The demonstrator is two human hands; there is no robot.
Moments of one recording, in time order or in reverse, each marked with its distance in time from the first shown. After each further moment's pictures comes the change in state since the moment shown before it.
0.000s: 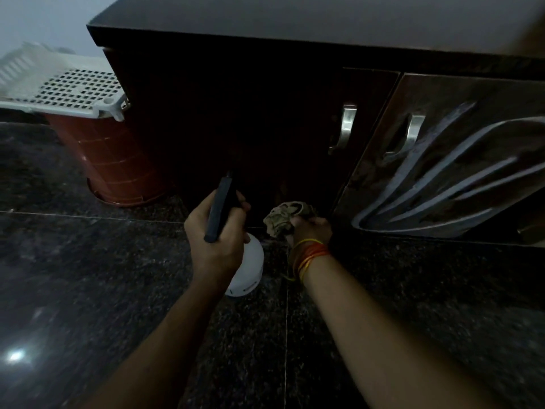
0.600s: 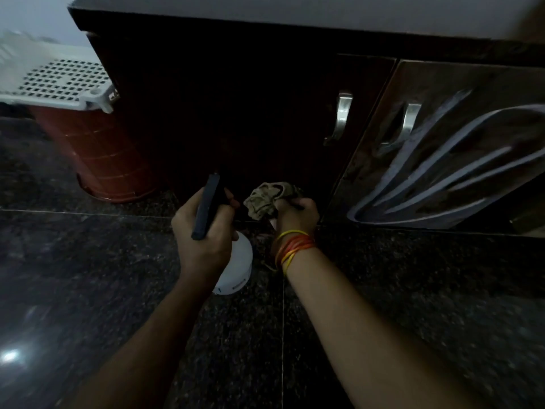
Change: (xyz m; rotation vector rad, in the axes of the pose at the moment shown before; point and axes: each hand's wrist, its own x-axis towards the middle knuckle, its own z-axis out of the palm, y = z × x) left_hand 0.000 -0.011 -0.011 0.053 -0.005 0.032; right_hand -0.016 -0.003 0.021 0.007 -0.032 -0.054
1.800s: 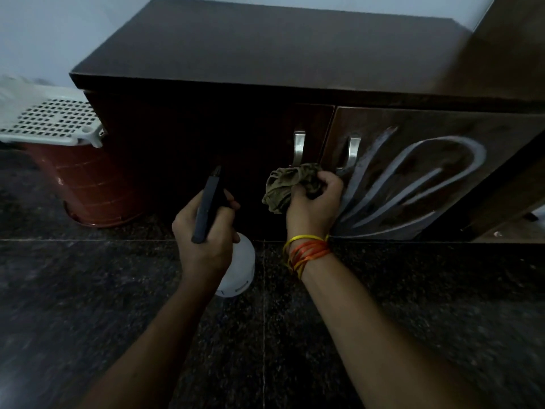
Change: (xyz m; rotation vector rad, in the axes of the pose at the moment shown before) left_hand 0.003 0.050 0.031 -0.069 -0.012 0.099; right_hand -0.036 -0.095 -0.056 0.015 0.141 -0.596
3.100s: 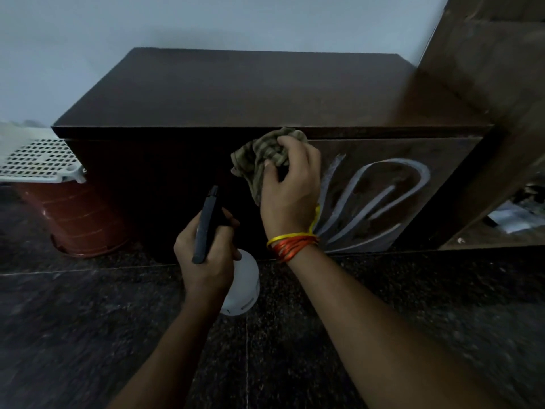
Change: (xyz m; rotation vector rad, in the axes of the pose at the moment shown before) left_hand -0.010 0.040 0.041 -0.011 0.028 0.049; right_hand 0.017 -0.073 -0.022 -0.245 -0.090 -0.613
